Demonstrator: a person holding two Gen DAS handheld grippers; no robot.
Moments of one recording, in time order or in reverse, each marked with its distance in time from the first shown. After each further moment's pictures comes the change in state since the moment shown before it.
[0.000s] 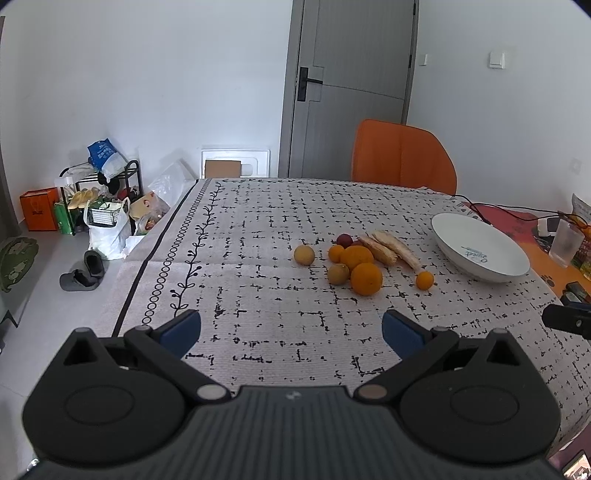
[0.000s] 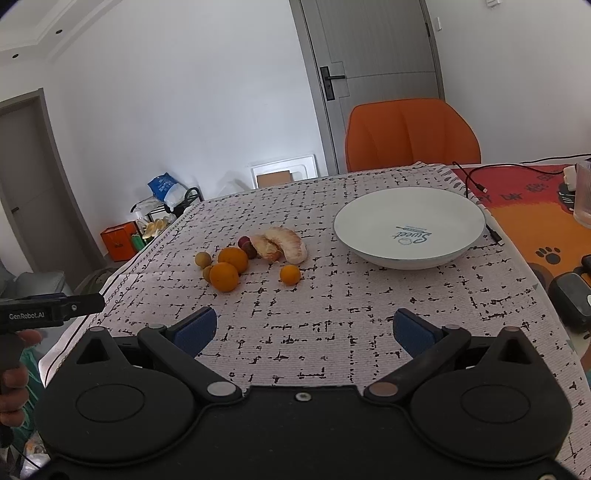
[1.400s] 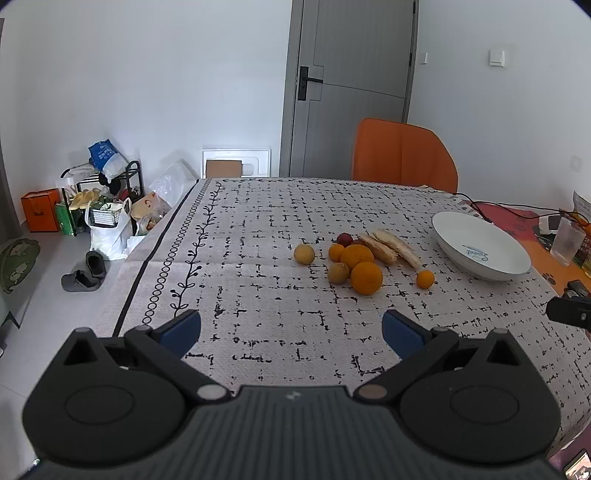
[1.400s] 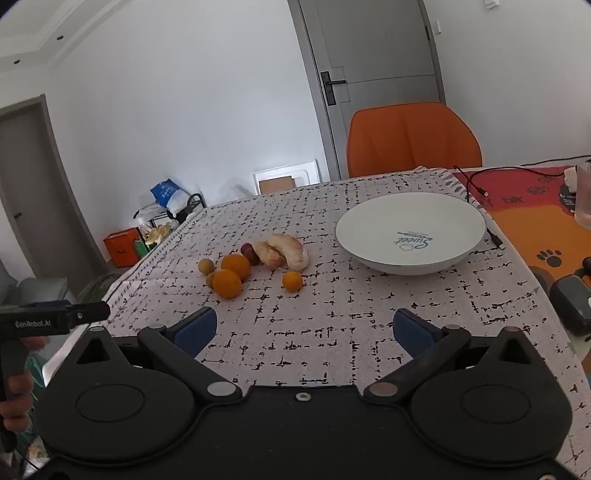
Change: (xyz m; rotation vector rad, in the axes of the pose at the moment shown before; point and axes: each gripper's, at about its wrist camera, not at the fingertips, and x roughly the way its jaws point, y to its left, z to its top) left arm 0.000 -0.002 0.000 0.005 0.002 0.008; right arm -0.004 -0.001 0.002 -0.002 -0.019 0.007
